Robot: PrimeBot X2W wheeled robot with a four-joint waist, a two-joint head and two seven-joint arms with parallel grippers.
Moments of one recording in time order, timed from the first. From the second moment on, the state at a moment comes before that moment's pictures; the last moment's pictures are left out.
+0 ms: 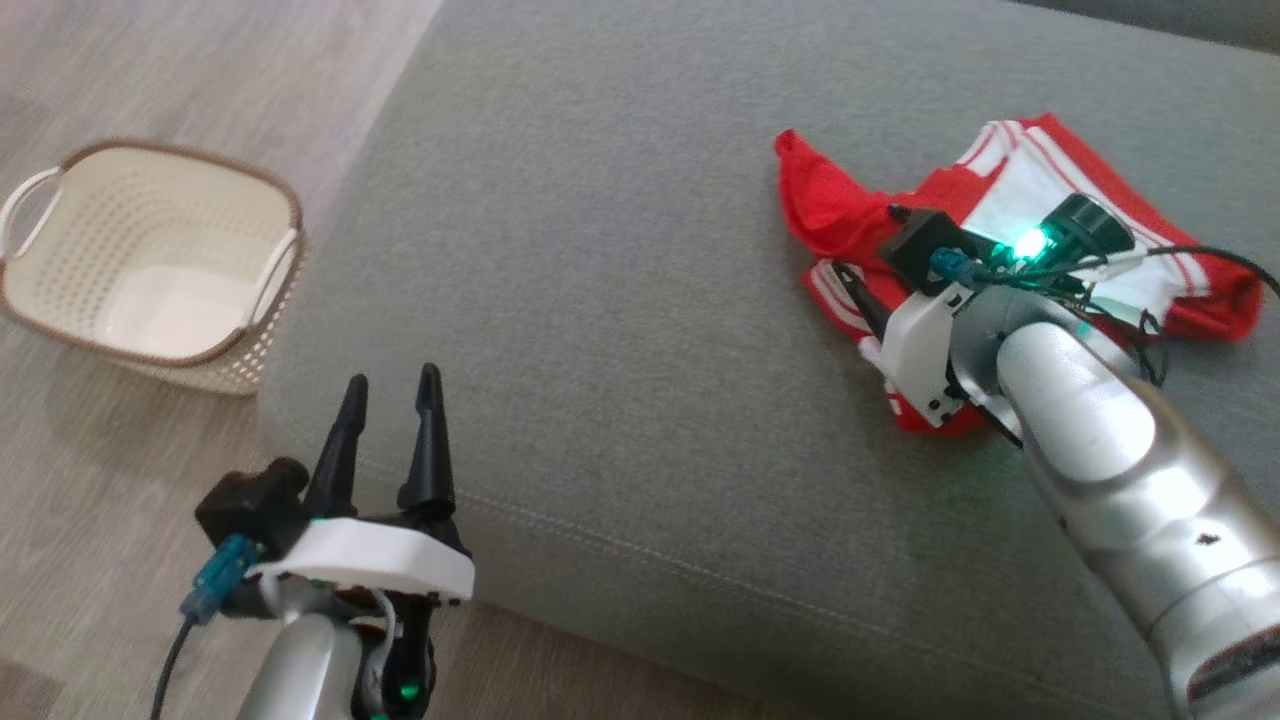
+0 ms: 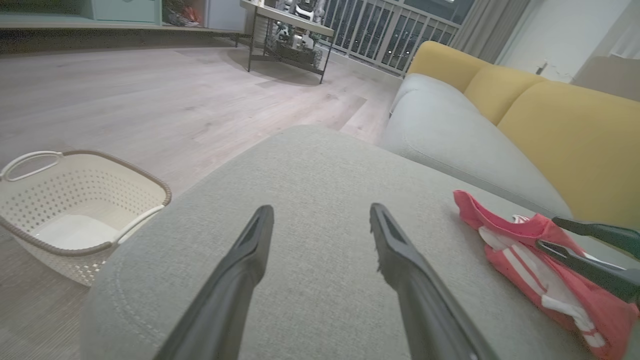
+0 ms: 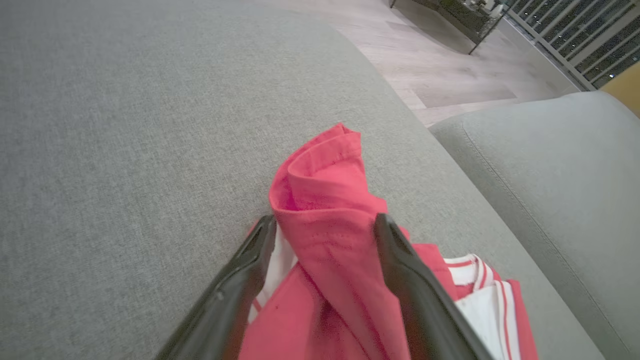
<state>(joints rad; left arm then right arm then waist) -0.10 0.04 -0.24 0.18 -0.42 0.04 -0.25 -0.81 -0.21 0.54 0.89 -0.04 0.13 -0.08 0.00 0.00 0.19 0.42</state>
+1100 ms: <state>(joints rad) -0.10 0.04 -0.16 0.18 -0.41 0.03 -0.25 -0.78 -0.24 0.56 0.67 0.17 0.13 -0.25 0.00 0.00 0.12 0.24</state>
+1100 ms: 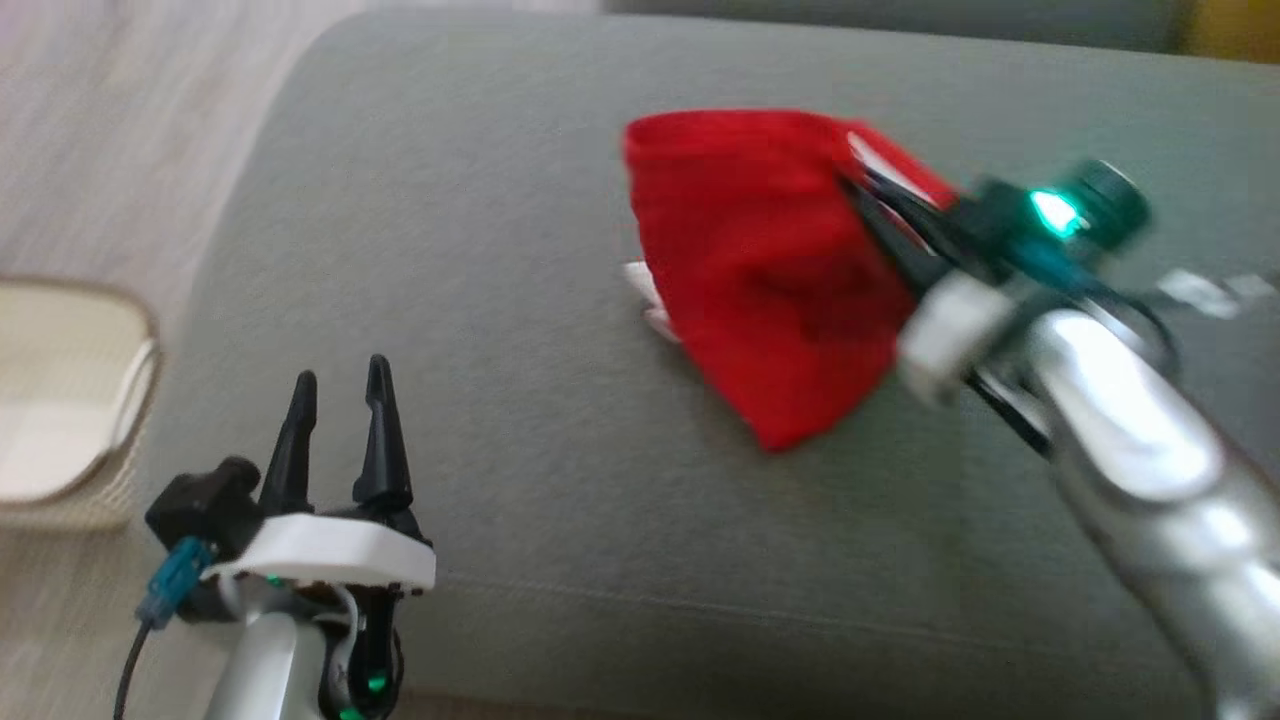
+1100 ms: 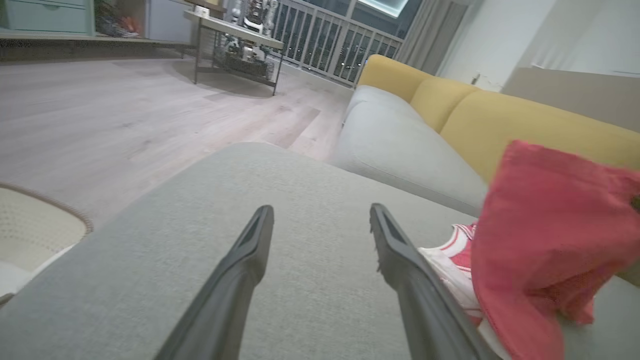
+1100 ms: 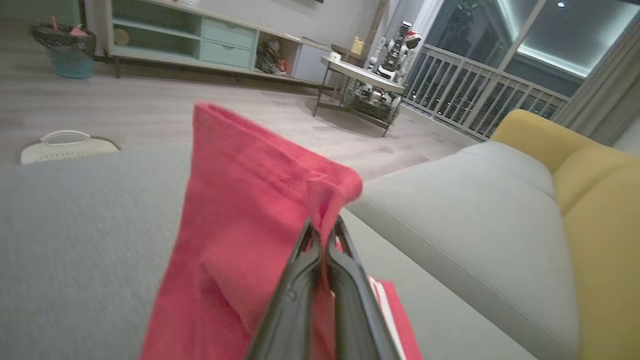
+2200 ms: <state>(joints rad) -0.06 0.04 -0.15 0.20 -0.39 0.03 -0.25 -0.21 -0.19 -0.09 0.13 0.01 0.13 -0.05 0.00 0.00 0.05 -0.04</state>
